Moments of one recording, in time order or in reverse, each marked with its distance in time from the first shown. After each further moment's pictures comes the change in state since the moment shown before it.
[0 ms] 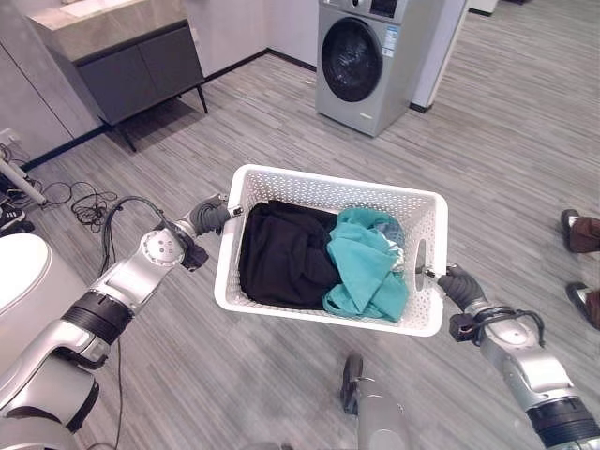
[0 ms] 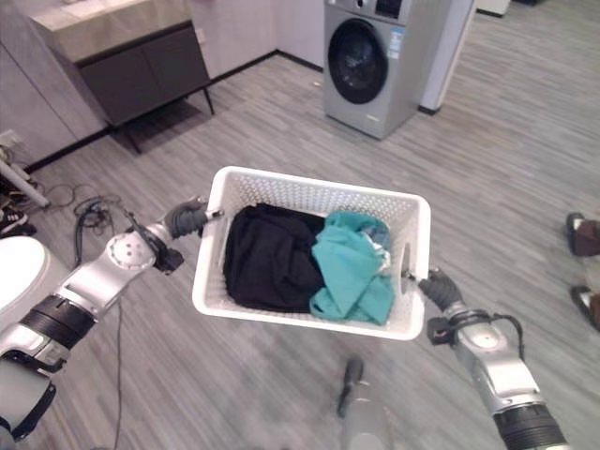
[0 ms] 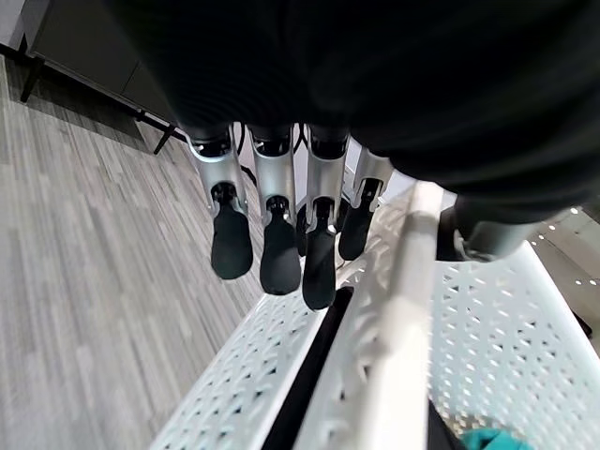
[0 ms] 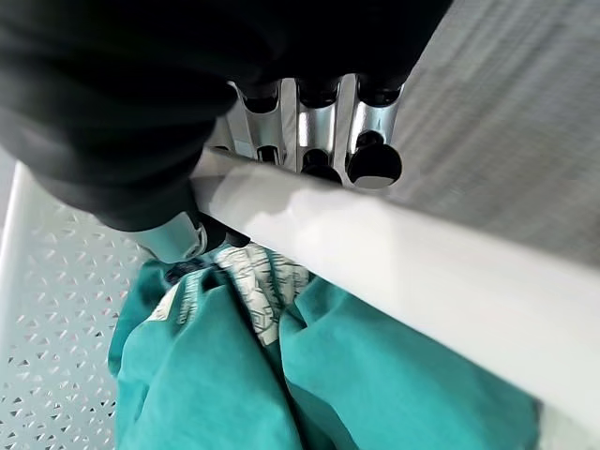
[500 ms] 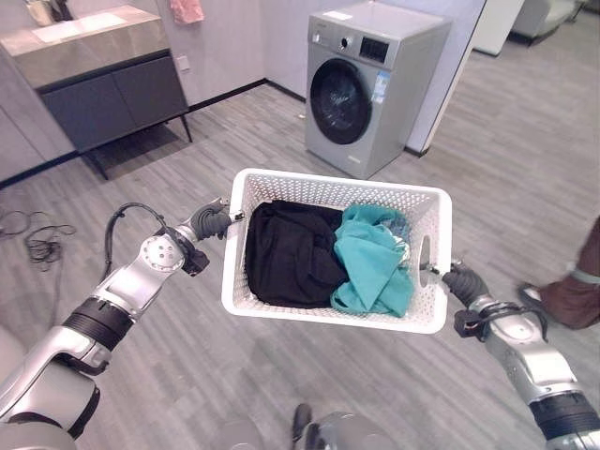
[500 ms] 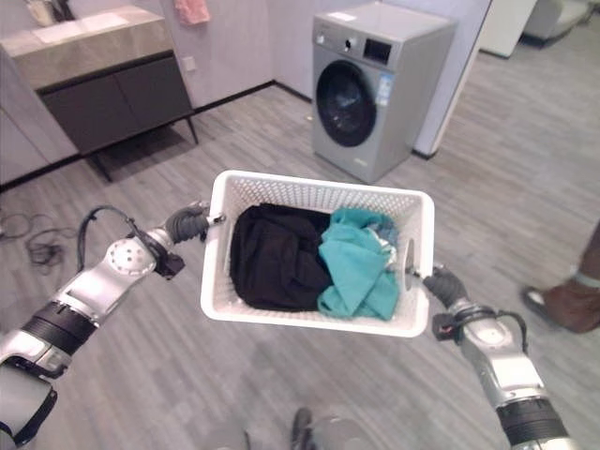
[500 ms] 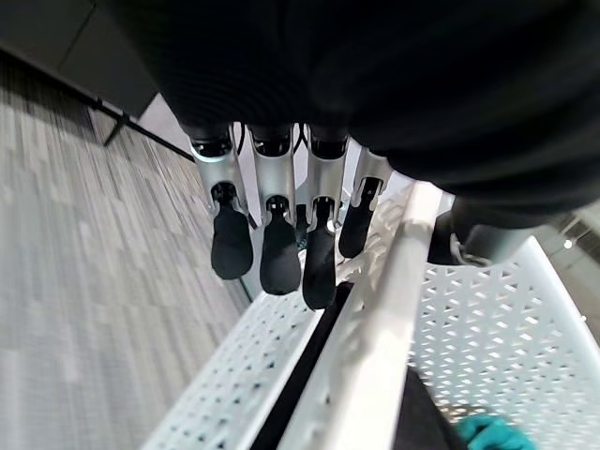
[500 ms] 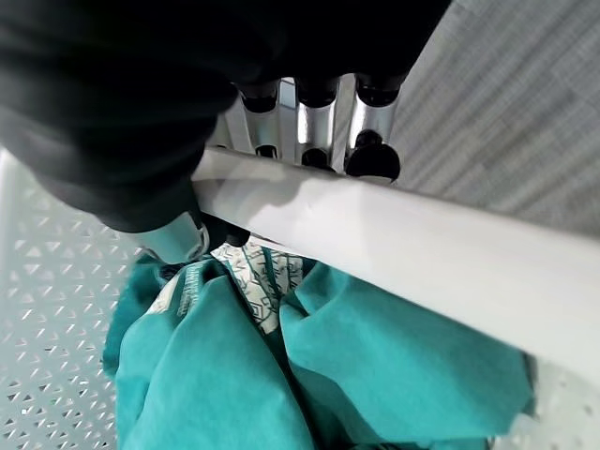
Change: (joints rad) left arm 0.021 -0.007 0.025 -0.012 -0.003 -0.011 -0.001; right arm -0.016 0.026 -0.026 0.030 0.011 -0.011 0.012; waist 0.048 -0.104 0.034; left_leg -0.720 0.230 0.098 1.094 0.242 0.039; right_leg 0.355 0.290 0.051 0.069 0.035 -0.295
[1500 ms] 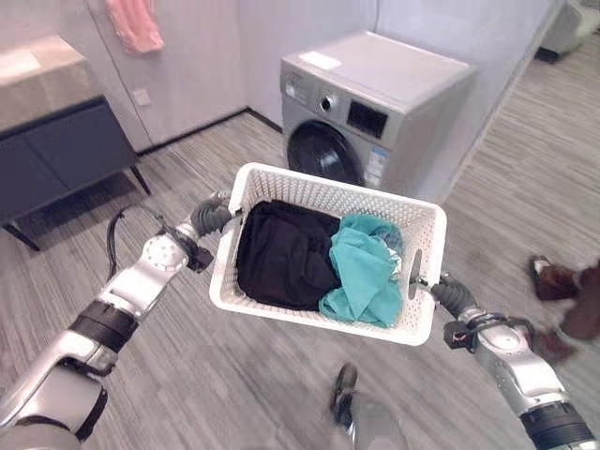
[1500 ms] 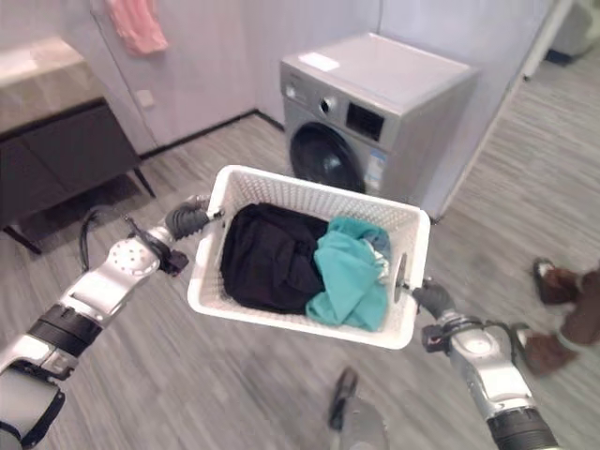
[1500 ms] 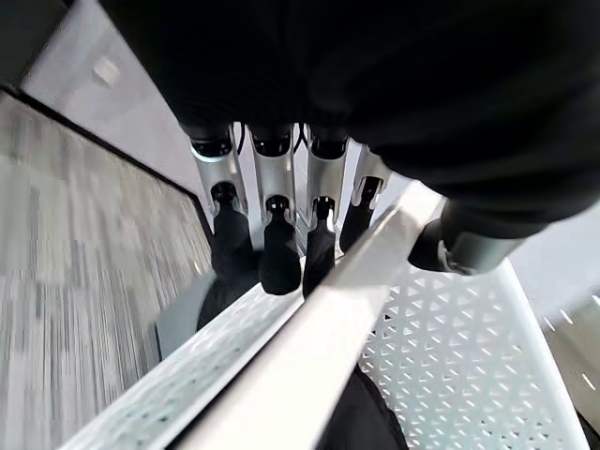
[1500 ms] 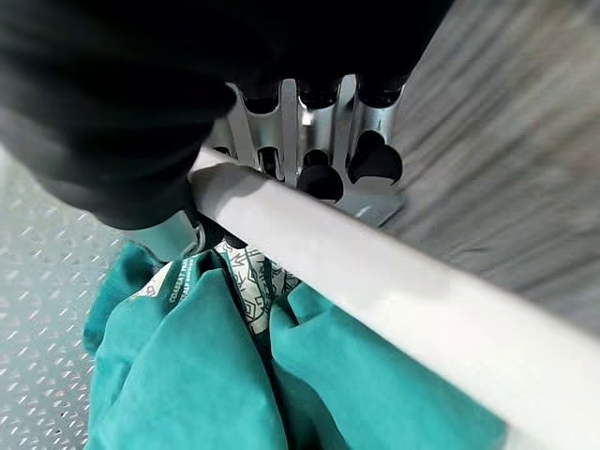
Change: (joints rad) left arm 0.038 -0.086 0.079 -0.019 0.002 0.013 0.053; right arm 0.032 0.033 0.026 0.011 -0.049 0.019 0.013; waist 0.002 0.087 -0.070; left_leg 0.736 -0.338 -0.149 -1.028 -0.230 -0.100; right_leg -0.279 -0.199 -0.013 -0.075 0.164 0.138
